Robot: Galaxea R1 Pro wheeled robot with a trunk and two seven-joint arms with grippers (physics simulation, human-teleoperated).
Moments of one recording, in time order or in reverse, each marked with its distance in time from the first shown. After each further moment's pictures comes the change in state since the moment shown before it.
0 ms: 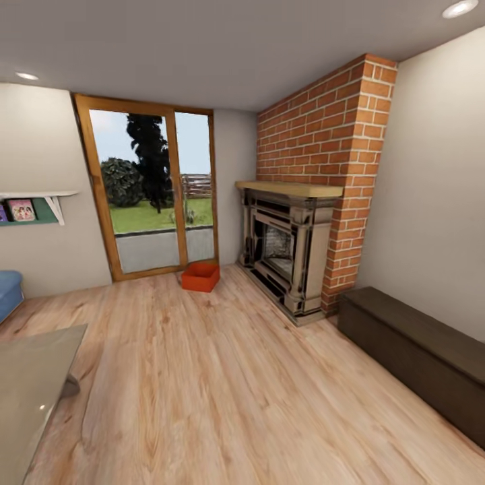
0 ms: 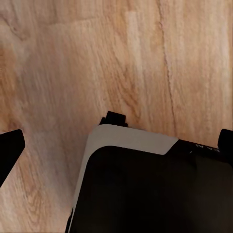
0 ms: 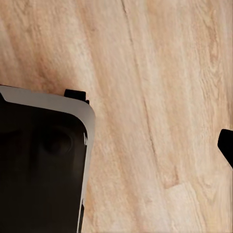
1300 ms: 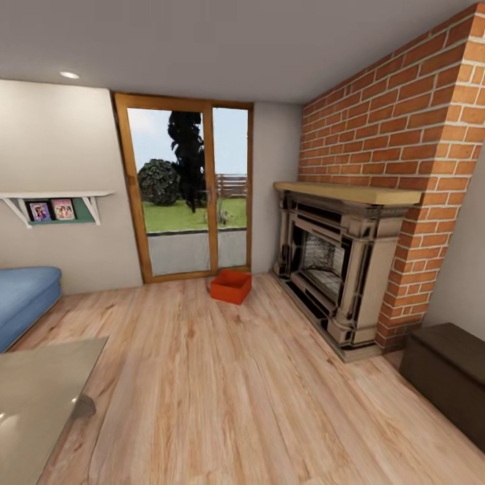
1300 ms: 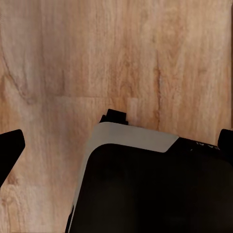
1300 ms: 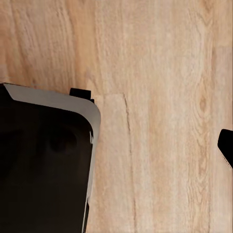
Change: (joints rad) left arm 0.000 0.001 0.000 0.001 0.001 0.010 0.000; right arm 0.000 0.006 0.001 0.000 0.000 0.006 0.010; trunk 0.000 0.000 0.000
